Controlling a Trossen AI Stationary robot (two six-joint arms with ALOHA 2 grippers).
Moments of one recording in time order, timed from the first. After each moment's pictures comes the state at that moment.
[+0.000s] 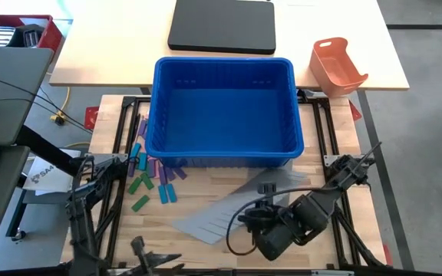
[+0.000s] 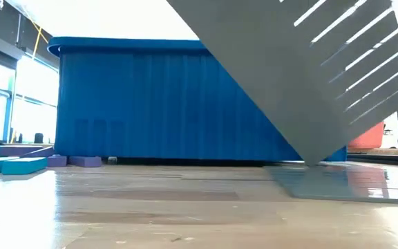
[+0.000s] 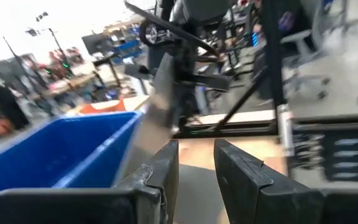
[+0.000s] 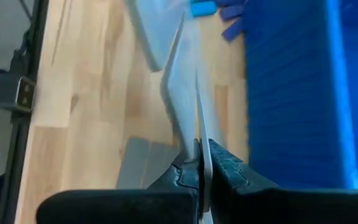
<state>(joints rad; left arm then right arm) -1.12 2.18 2.35 -1.30 -1.53 -0.84 0.66 2.04 2.32 -1.56 0.51 0.45</state>
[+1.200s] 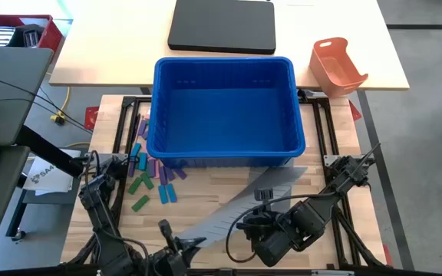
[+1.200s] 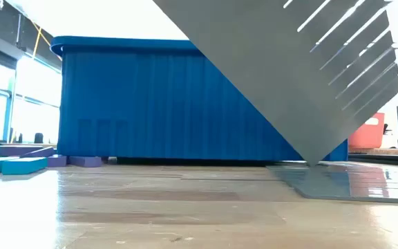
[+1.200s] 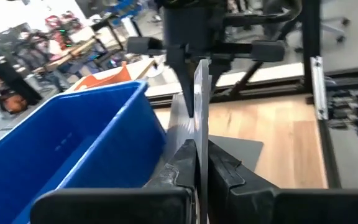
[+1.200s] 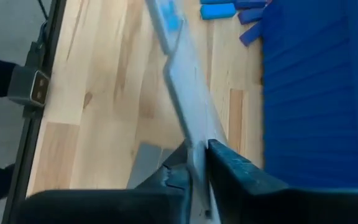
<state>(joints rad) -0.97 2.16 2.33 -1.29 -1.34 -0.75 0.70 2.04 2.26 -1.48 0.50 0.44</state>
